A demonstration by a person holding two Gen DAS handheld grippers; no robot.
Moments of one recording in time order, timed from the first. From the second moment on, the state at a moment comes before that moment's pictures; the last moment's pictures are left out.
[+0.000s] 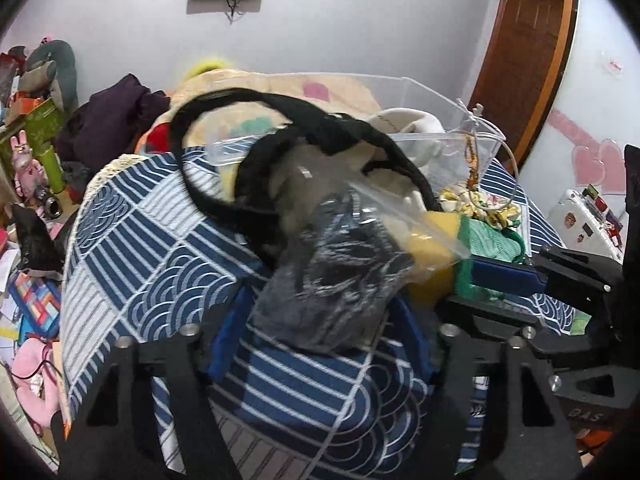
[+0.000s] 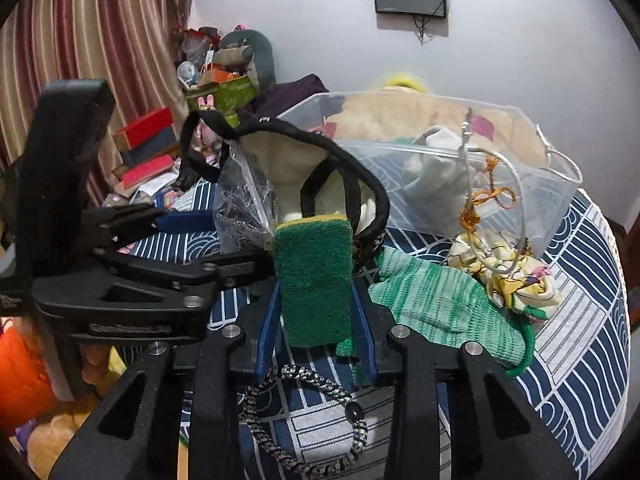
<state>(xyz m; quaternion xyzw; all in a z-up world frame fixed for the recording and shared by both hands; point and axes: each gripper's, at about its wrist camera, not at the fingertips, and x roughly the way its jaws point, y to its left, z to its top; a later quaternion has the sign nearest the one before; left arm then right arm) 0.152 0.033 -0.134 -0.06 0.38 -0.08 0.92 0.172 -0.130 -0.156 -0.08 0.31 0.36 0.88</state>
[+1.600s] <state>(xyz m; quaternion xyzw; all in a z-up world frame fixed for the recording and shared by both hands) 0.181 0.068 -0.035 -0.04 0.27 -0.01 0.96 0.215 -0.144 -0.065 -0.03 0.20 0.27 0.94</state>
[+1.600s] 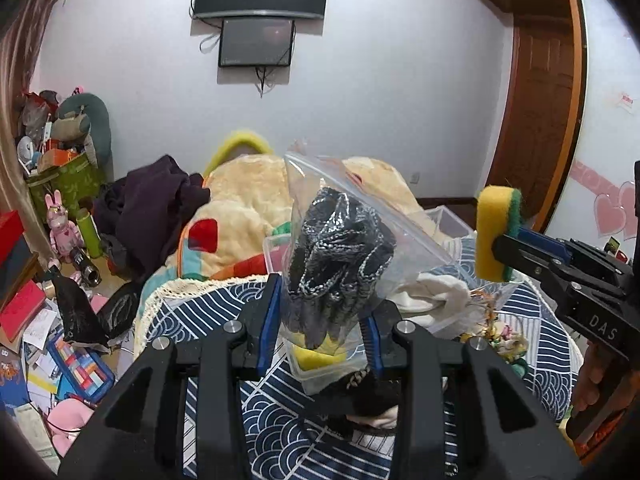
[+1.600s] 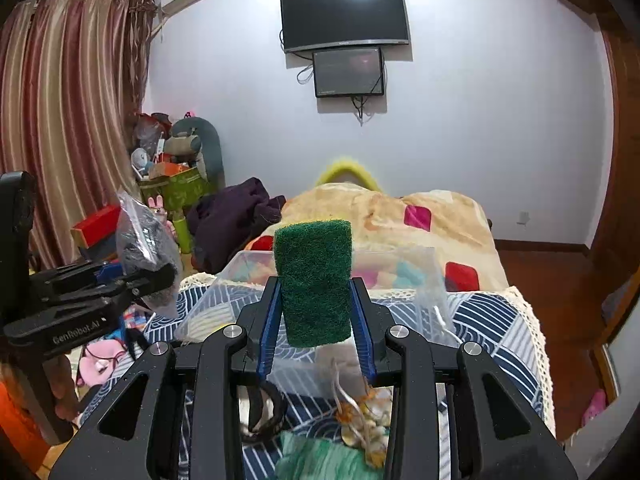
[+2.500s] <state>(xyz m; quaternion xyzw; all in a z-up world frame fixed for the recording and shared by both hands) 0.238 0.056 -0.084 -0.04 0.37 -0.02 0.93 0.250 -0.115 -0.100 -0.06 0.30 0.28 0.91</state>
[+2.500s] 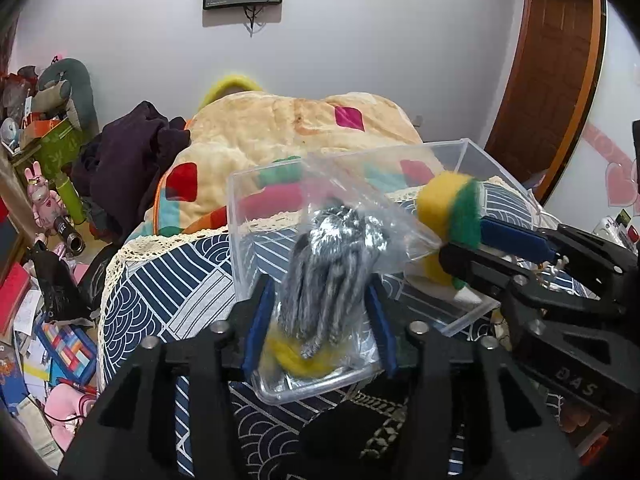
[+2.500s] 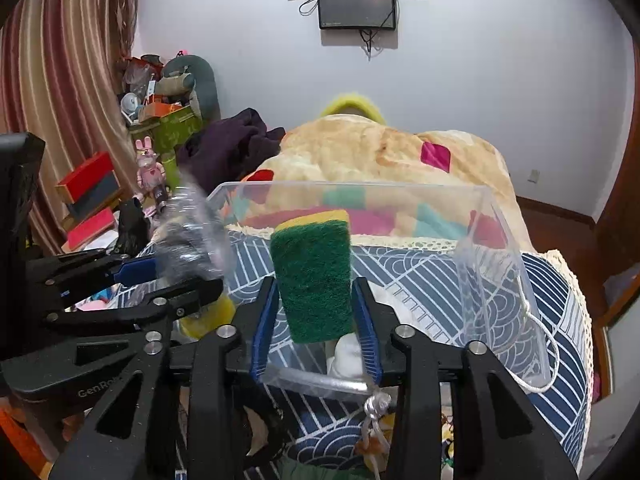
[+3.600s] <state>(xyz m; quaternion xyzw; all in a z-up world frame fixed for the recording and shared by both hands) 0.141 0.063 -0.092 -0.06 0.35 -0.03 0.94 0.193 -0.204 -0.114 -0.08 0.27 0.22 0.93</state>
